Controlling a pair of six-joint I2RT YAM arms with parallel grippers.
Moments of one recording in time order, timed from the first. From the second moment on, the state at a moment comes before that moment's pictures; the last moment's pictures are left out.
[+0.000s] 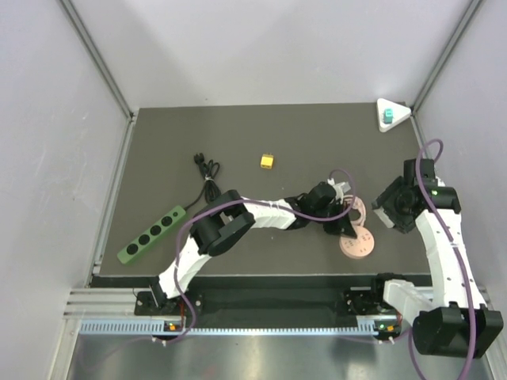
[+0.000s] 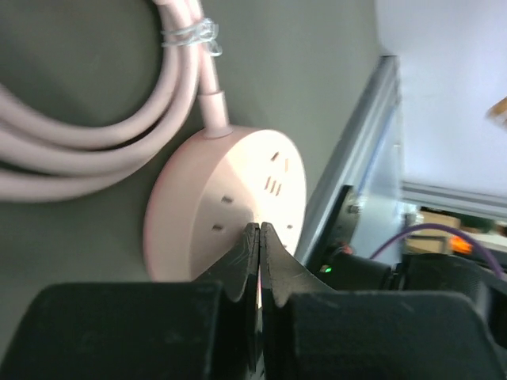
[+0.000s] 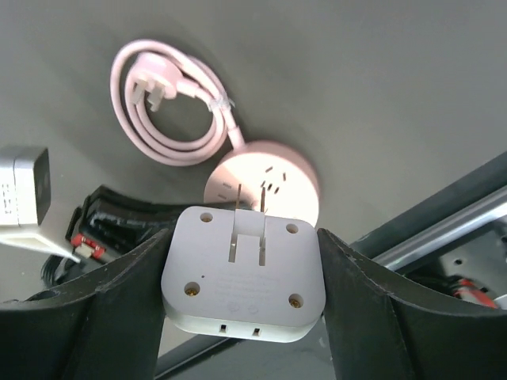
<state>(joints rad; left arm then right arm) -1.06 2.30 1.53 0.27 0.47 -0.99 -0.08 0.99 0.97 -1.12 0.11 0.74</state>
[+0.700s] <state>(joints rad) -0.87 1.56 1.03 0.13 0.39 -0.76 0.30 1.19 0.98 -0.53 0.03 0.55</state>
